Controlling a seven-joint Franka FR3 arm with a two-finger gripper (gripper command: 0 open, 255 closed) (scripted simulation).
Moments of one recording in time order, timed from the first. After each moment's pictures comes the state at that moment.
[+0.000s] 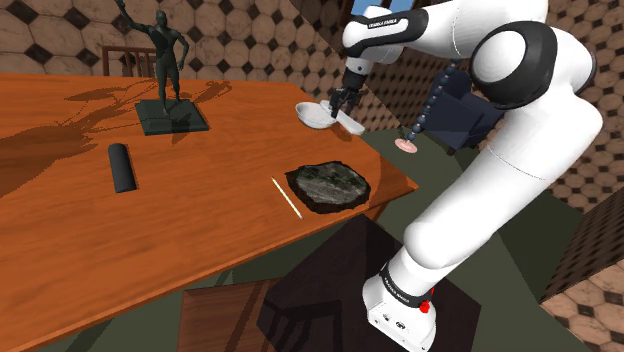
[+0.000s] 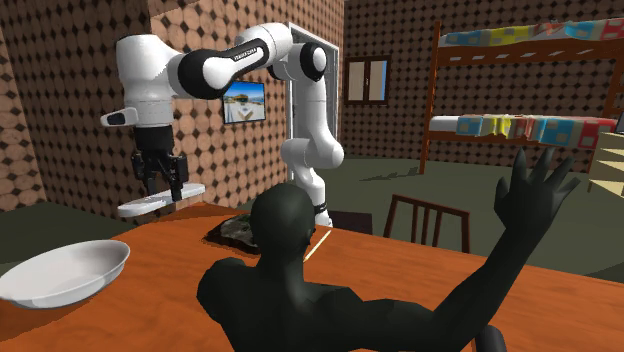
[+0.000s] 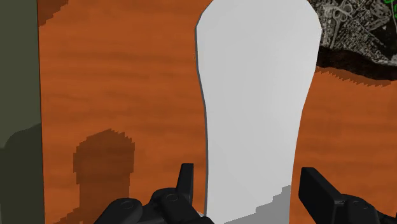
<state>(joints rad) -0.28 0.00 -0.20 -1.96 0.01 1.95 -0.34</state>
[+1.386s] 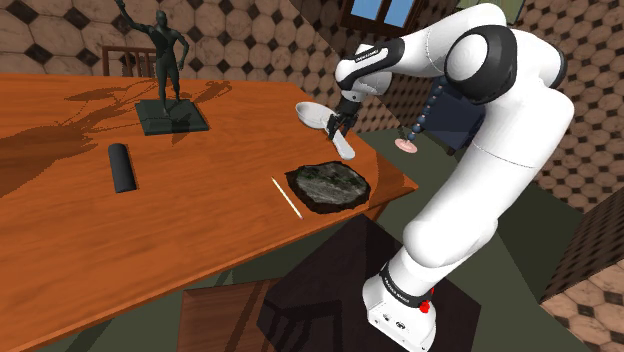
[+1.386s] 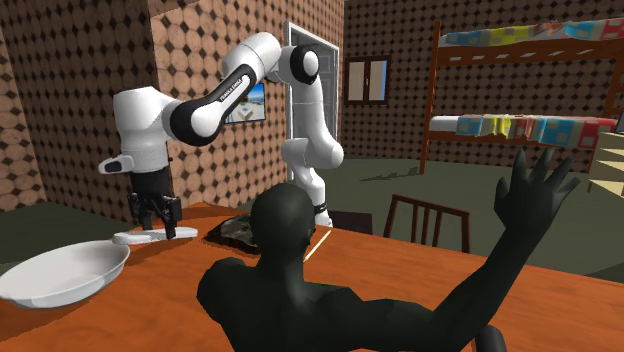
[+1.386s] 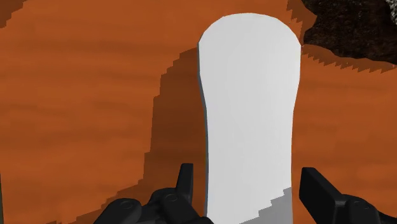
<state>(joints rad) -0.32 0.13 -0.22 -2.07 0.05 2.18 -0.42</state>
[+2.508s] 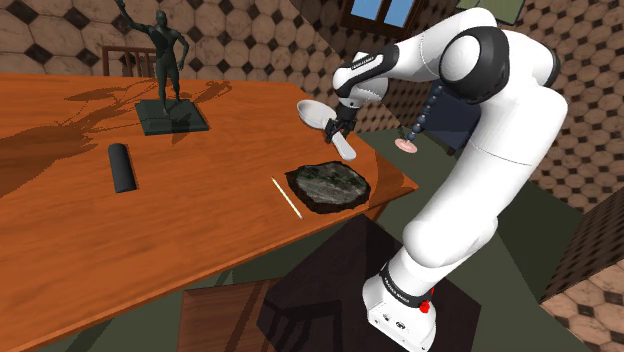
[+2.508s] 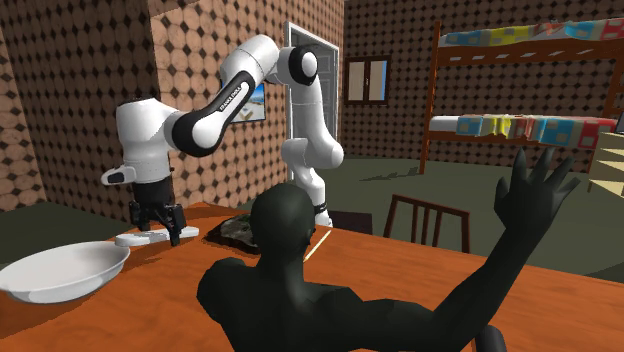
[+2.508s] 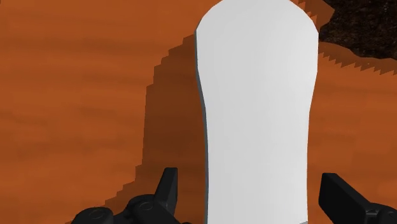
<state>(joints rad) -0.32 0.16 -0.22 -2.09 0.06 2.24 -0.42</state>
